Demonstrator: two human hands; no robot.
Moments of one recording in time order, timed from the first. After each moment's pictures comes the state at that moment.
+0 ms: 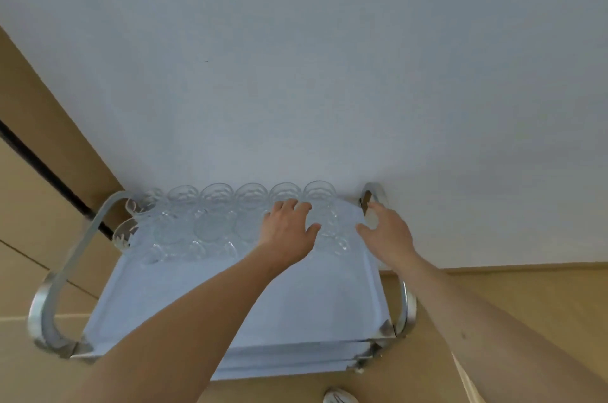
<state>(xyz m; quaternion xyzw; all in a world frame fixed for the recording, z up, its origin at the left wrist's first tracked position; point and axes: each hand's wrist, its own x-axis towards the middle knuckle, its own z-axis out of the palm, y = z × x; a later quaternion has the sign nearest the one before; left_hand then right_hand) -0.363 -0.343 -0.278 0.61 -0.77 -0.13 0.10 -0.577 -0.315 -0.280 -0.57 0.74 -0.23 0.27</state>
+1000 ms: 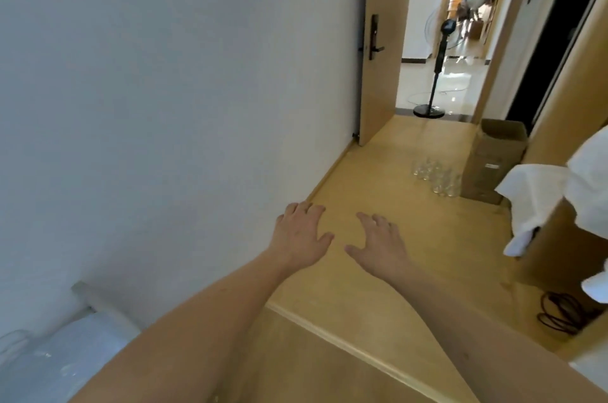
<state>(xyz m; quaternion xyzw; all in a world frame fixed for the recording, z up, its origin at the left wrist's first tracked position) -0.797 -0.044 -0.213 0.09 -0.99 -0.10 0.07 -0.874 0.129 -0.252 -0.21 0.95 -0.21 0.06</state>
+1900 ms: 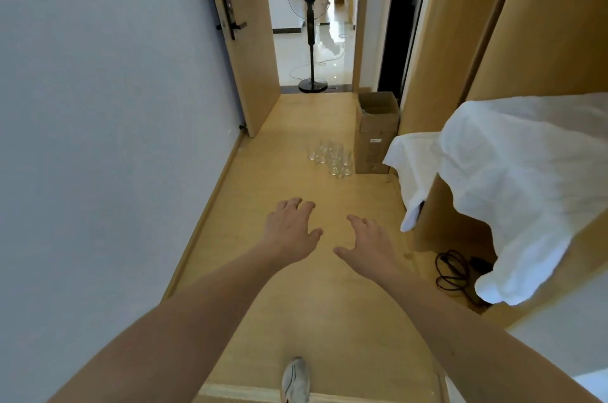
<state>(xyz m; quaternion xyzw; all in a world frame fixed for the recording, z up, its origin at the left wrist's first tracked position) -1.165 0.109 -0.256 -0.07 -0.99 -0.12 -0.03 -1.148 0.292 -0.284 0.00 0.97 -0.23 0.10</state>
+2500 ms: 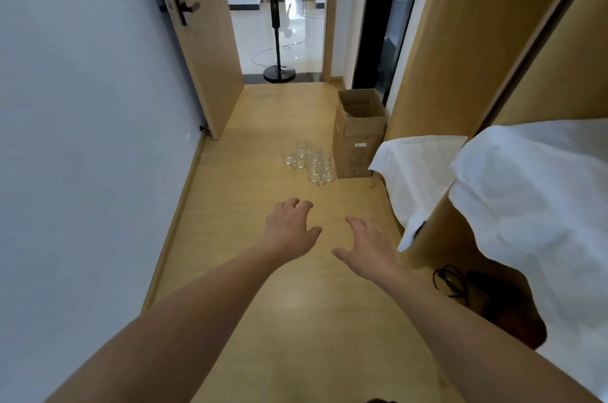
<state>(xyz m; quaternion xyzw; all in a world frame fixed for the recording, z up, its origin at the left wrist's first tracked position) -1.435 0.060 -0.281 -0.11 -0.97 -0.17 -0.10 -1.383 0.237 -0.289 0.07 0.96 -0.22 0.13</state>
